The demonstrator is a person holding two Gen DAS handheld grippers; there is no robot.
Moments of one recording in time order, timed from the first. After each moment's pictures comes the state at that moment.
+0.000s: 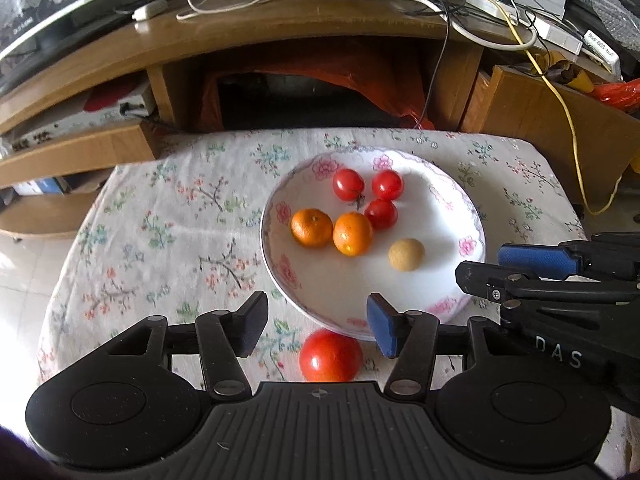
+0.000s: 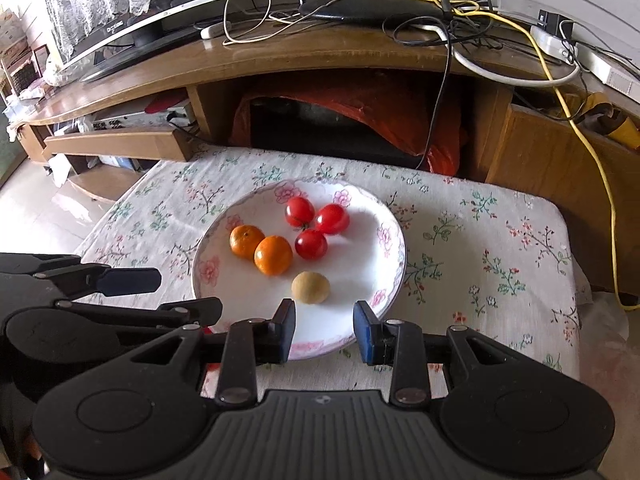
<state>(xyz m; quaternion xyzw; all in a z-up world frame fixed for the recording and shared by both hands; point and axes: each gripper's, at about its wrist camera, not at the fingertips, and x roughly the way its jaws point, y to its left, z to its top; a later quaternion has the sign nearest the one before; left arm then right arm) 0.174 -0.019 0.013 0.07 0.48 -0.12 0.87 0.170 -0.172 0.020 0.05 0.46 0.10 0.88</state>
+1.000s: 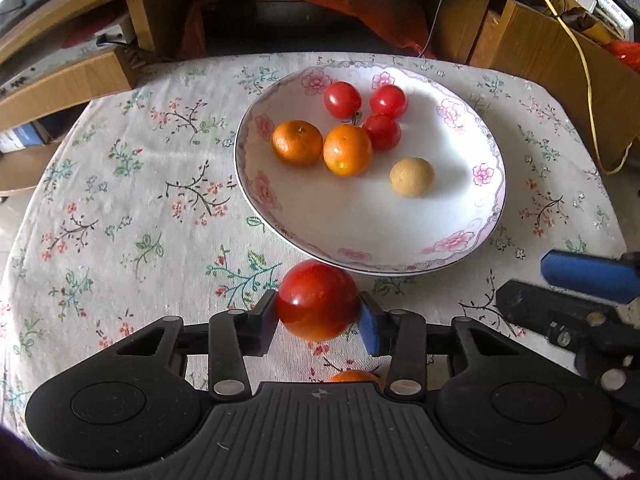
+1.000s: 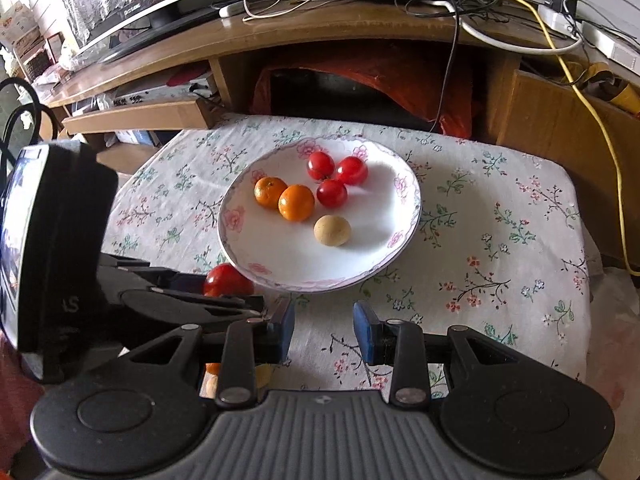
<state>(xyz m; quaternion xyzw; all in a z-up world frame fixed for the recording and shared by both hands) 0.173 -0.021 -0.032 0.07 0.54 -0.12 0.83 0.137 -0.170 0.015 0.06 0.48 0.12 0.87</state>
